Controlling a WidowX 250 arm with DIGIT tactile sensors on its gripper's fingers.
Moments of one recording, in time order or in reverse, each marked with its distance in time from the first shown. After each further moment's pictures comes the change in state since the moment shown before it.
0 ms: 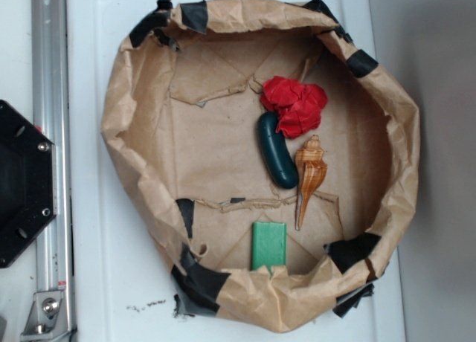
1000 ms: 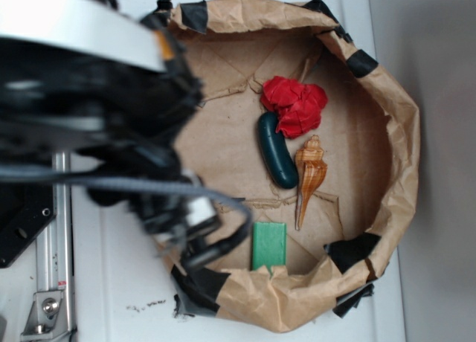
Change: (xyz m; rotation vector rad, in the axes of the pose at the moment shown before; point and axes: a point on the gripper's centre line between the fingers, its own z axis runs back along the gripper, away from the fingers) arm 0.090 0.023 -0.068 -0.029 -0.142 0.451
